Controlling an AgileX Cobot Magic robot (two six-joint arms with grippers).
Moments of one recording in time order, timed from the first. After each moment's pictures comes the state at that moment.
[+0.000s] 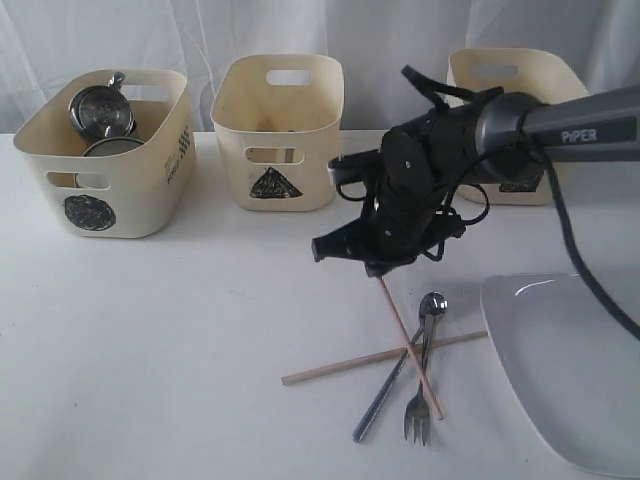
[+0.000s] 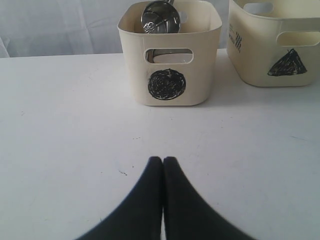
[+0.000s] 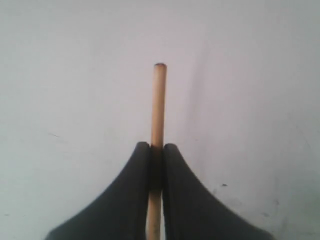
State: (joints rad) left arm -0.04 0.00 0.02 -0.21 0.24 0.20; right arm 0.37 2.02 -1.38 -0.08 0.62 0.31
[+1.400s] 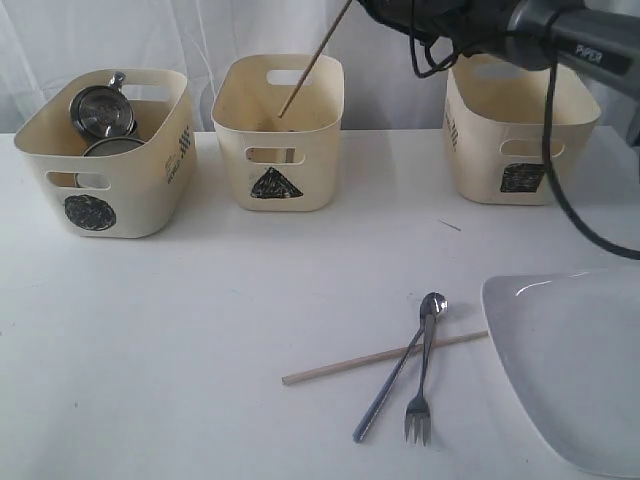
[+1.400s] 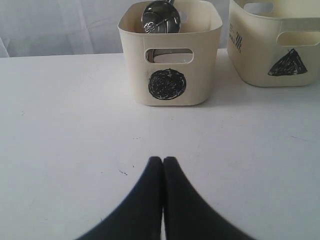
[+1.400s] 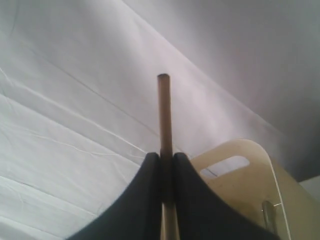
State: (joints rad) left arm -0.04 0.00 0.02 -0.21 0.24 0.20; right arm 0.19 2.23 -2.03 0.77 0.05 0.04
